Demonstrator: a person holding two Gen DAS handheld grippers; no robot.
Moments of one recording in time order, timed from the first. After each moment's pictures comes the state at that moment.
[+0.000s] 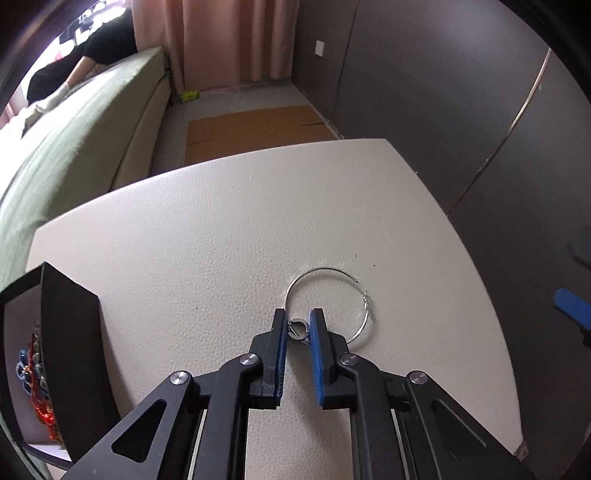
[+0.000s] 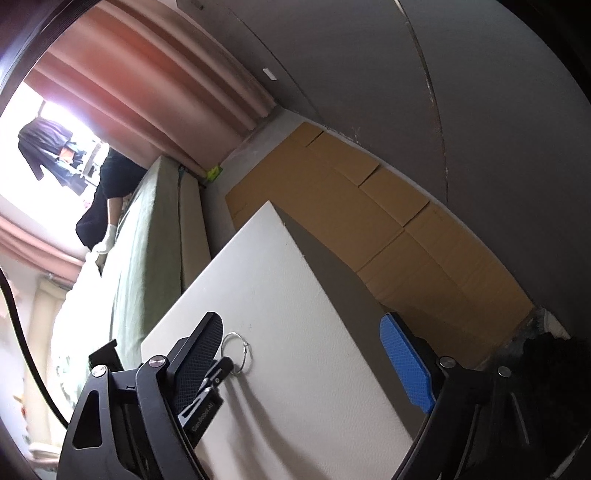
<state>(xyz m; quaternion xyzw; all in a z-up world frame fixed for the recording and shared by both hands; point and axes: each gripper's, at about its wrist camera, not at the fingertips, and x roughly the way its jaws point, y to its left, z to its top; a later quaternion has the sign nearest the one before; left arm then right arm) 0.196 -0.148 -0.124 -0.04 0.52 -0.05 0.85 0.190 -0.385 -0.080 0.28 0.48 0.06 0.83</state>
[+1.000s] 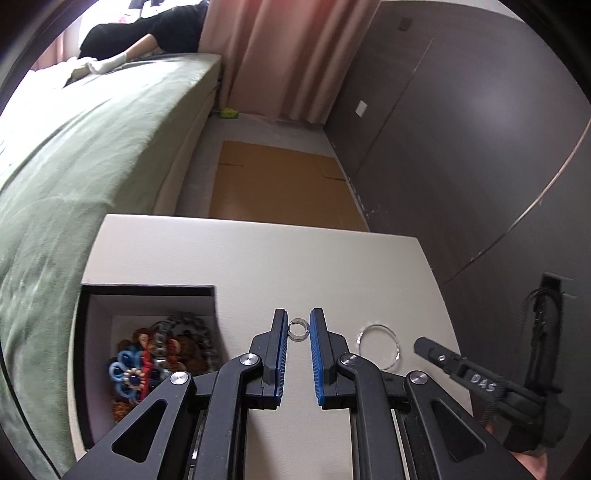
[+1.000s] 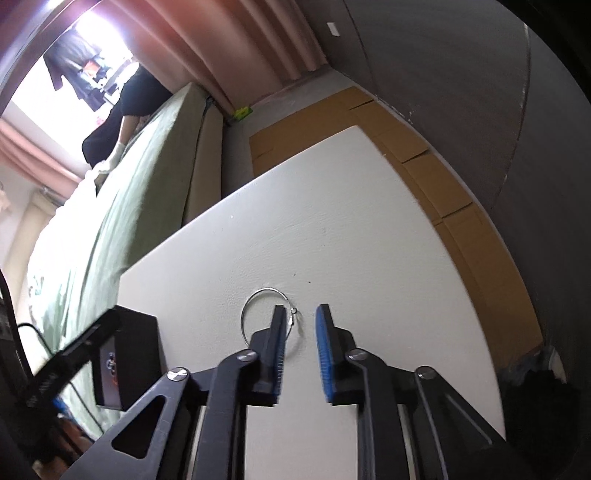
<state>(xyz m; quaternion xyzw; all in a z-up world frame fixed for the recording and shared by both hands) 0.163 -0.041 -0.060 -0.16 0.45 -0.02 0.88 0.221 -0.275 -0.121 0.16 0.53 0.13 0.82</state>
